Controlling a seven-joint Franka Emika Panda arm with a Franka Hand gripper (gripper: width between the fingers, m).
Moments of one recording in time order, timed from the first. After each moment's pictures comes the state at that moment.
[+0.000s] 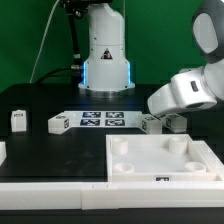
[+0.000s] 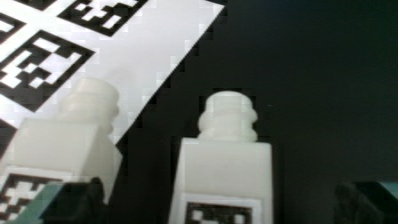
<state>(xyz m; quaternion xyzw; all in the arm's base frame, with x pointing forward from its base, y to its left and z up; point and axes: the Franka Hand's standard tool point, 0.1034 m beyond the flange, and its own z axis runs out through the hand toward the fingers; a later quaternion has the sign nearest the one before) 0.348 0.150 0.022 0.88 0.21 -0.42 0.12</state>
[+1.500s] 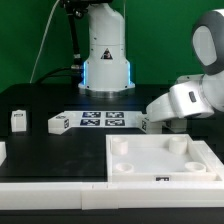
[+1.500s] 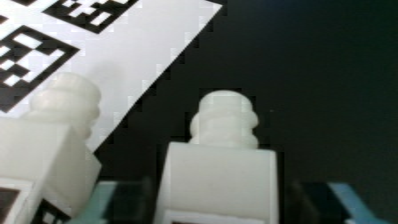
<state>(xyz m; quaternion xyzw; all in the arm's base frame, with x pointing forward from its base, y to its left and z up) 0.339 0.145 0.006 0.86 0.21 -0.44 0.12</state>
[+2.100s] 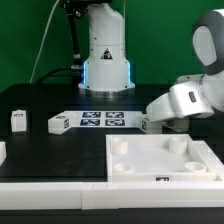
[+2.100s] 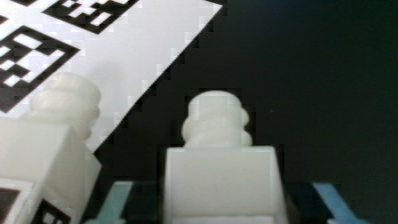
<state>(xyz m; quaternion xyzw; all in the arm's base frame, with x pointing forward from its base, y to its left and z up) 0.339 0.145 0.006 0.86 0.21 -0.44 0.12</state>
